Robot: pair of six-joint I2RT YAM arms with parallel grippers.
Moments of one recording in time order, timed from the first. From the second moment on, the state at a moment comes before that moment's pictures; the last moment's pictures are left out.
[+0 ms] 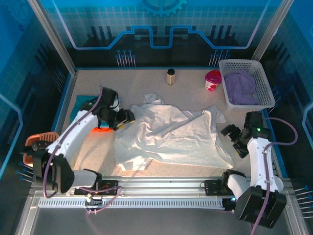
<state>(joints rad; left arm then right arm) -0.24 1.45 1.21 -0.85 0.36 -0.62 -0.30 0.96 0.77 -1.02 -0.25 0.62</state>
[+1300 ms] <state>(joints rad) -0.25 2.54 2.27 -1.01 0.18 -0.47 -0.23 0.94 0.76 -0.82 -0.37 0.48</state>
